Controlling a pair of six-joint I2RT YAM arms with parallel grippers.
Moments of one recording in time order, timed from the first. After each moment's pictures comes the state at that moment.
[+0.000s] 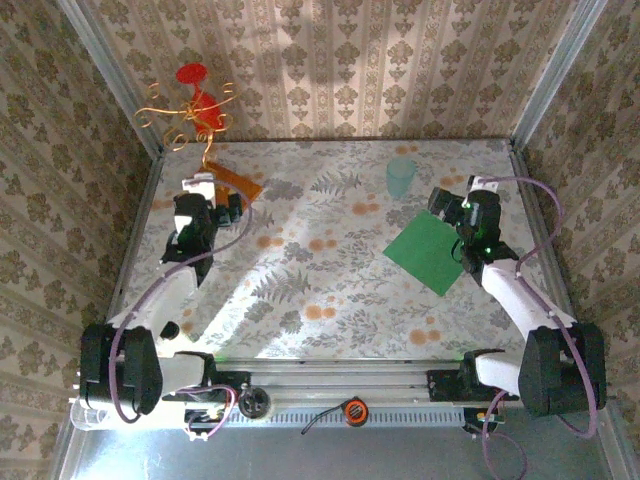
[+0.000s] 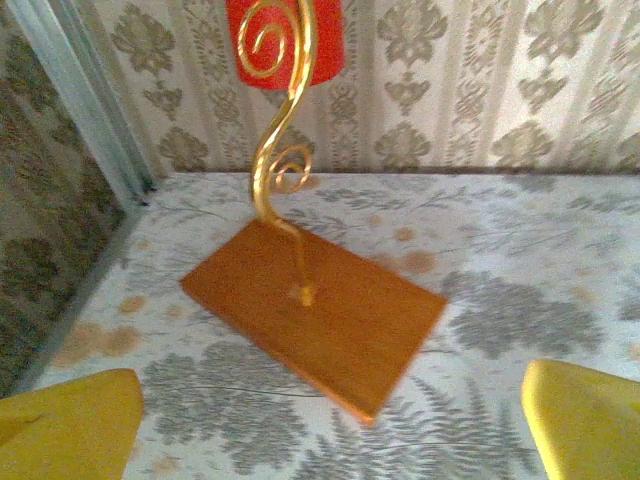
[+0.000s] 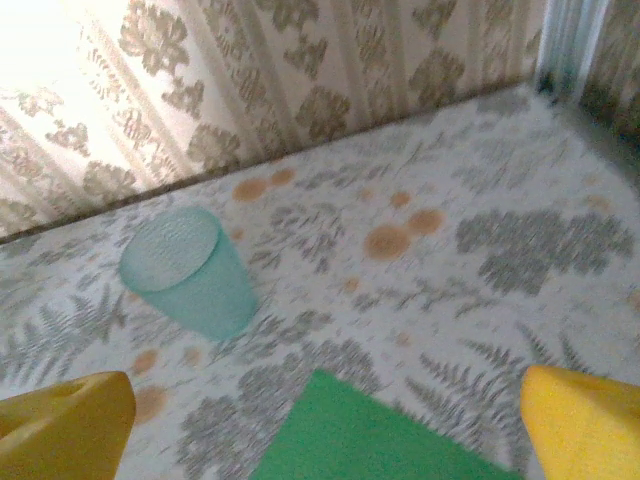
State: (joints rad) left arm -0.18 1.21 0.73 0.16 -0.18 -0.06; right arm 0.04 1.20 0.72 0.08 0.17 0.33
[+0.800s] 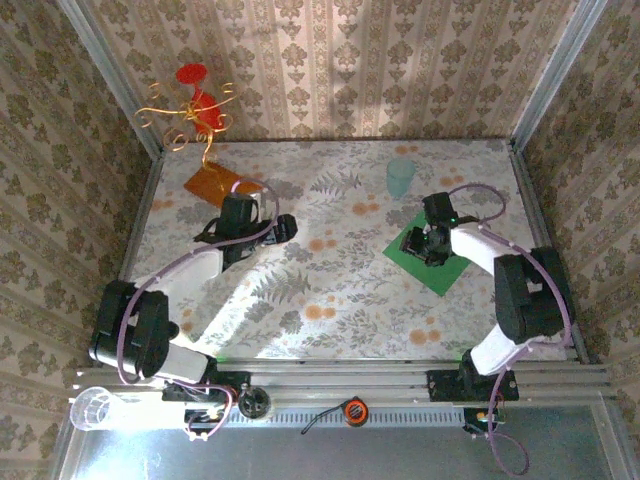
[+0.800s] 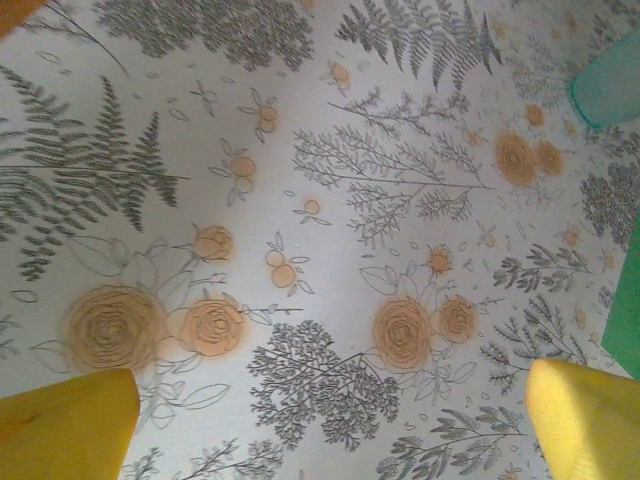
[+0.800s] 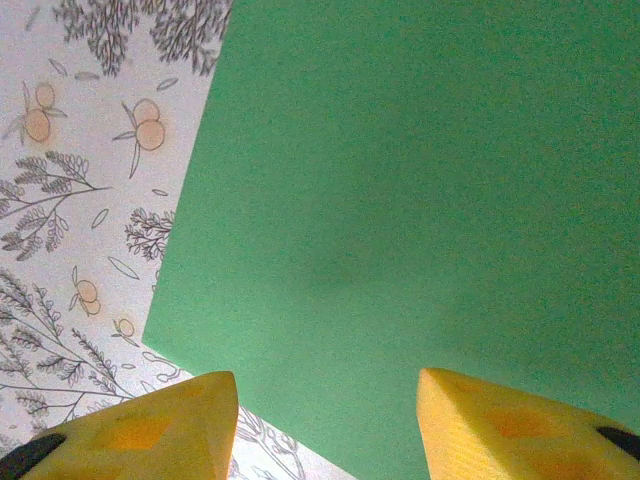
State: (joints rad) left arm -0.40 1.45 0.84 -0.13 0.18 -0.47; right arm 0.17 1.65 0.93 -0.47 -0.13 0.61
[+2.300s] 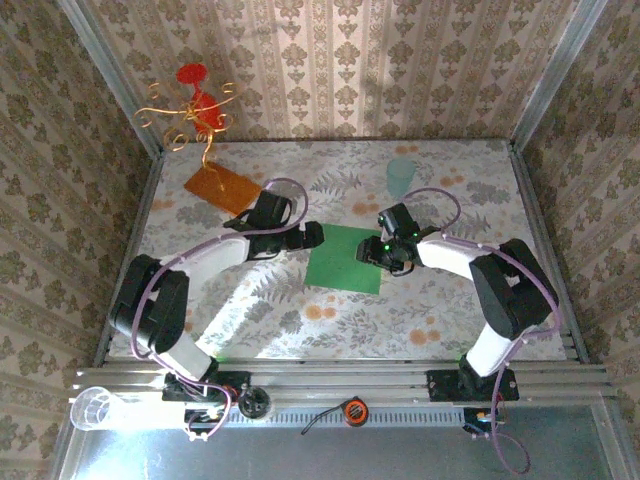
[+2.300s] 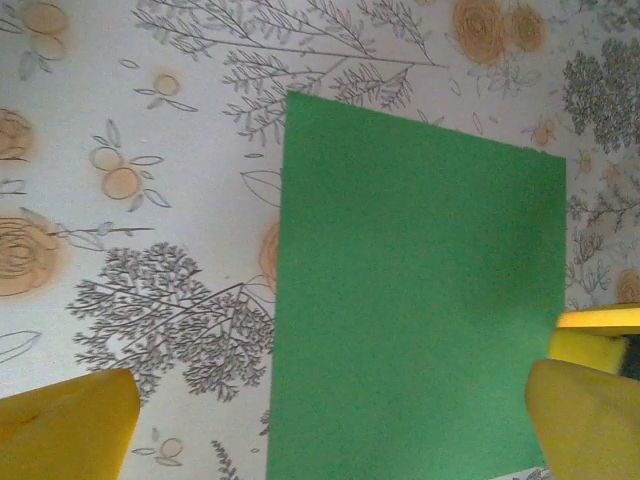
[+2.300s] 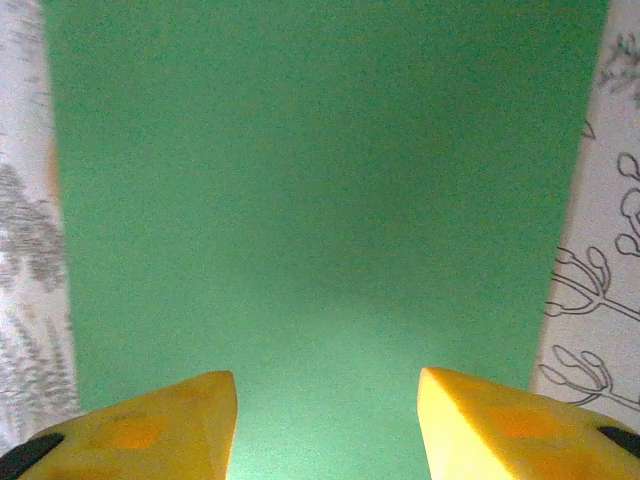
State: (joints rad) left arm -0.57 1.61 1.01 -0.31 0.20 -0.57; right arm 0.43 1.71 0.90 -0.25 -0.24 0.69
